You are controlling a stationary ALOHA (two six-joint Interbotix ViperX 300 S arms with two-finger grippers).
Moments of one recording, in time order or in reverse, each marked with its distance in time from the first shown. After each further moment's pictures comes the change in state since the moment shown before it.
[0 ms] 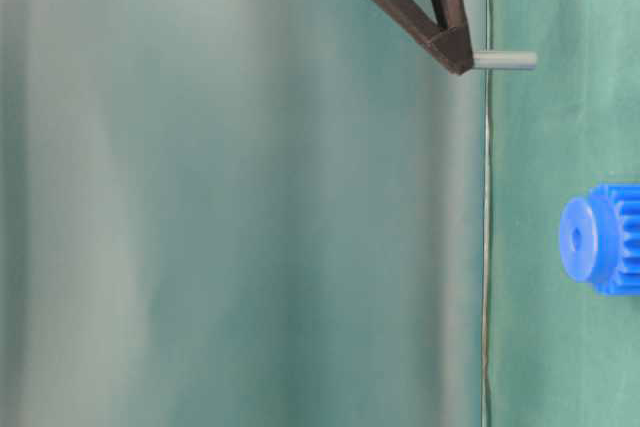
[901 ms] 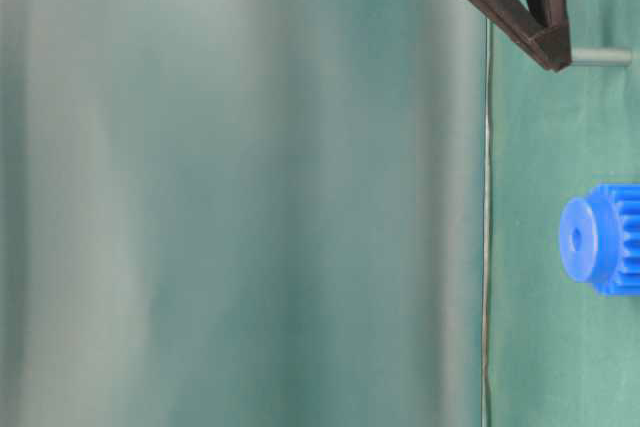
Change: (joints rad) left arm 0.000 -0.002 0.000 0.000 -0.018 0.006; right arm -0.006 0.275 0.048 0.012 -0.316 0.000
